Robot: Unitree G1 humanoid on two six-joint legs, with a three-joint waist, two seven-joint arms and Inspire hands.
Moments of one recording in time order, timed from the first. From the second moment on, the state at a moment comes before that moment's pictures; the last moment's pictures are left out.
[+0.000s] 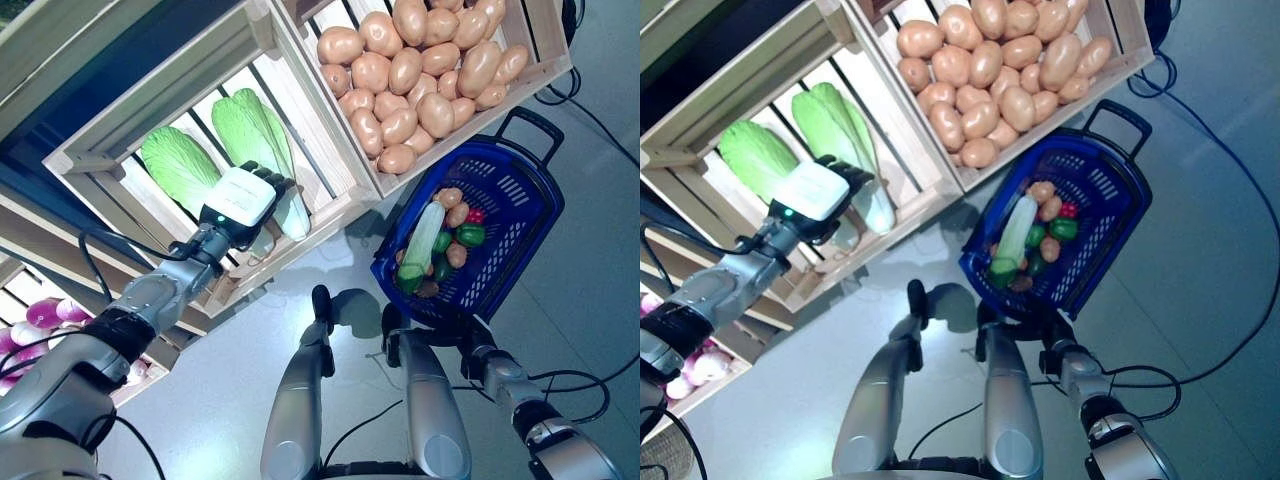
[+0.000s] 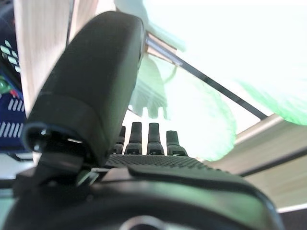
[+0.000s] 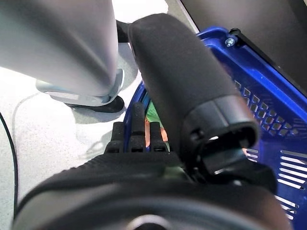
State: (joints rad) left arm -0.74 0.93 -0.80 0.49 0.79 -0.04 0.37; right arm -0.36 -0.40 0.34 1.02 0.56 -0.12 0.06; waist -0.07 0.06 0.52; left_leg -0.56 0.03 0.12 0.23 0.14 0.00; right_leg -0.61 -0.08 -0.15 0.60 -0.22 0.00
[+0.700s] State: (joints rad) left arm -0.78 1.00 -0.87 0.41 0.79 -0.03 0.27; right arm -0.39 -0.41 0.33 1.03 0.56 -0.12 0.06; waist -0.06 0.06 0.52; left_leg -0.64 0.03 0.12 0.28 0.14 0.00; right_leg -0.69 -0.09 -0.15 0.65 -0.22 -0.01
